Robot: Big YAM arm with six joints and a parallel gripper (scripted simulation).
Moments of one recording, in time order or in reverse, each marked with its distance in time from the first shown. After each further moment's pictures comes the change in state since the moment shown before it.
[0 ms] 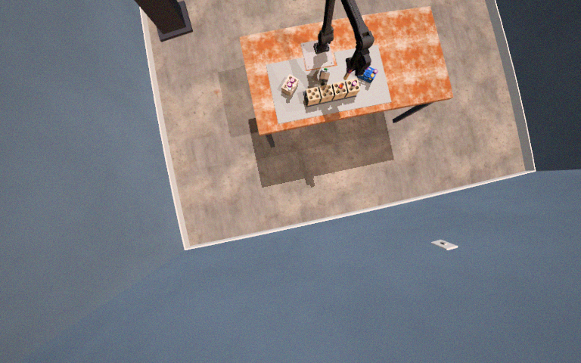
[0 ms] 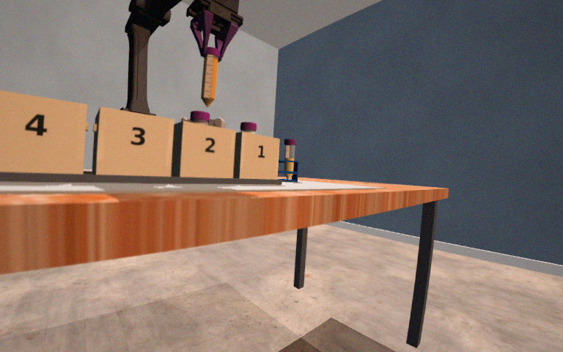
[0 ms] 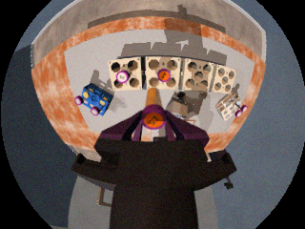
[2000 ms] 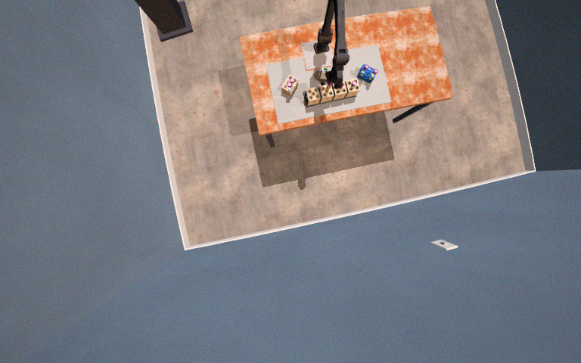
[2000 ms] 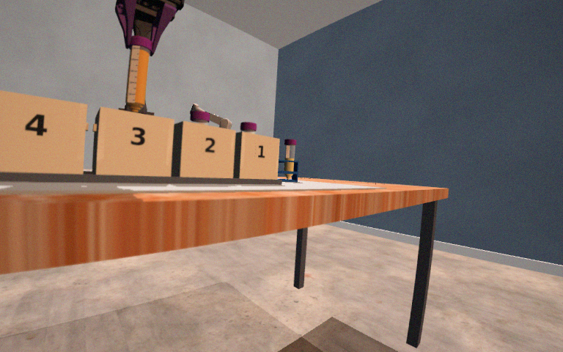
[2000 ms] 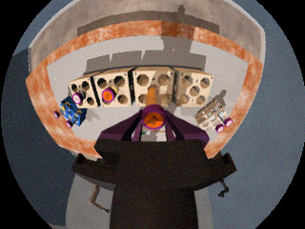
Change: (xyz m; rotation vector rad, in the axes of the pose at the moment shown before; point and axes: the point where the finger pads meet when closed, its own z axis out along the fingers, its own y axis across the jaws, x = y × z) arm -0.034 -0.137 0.047 0.001 0.001 -0.005
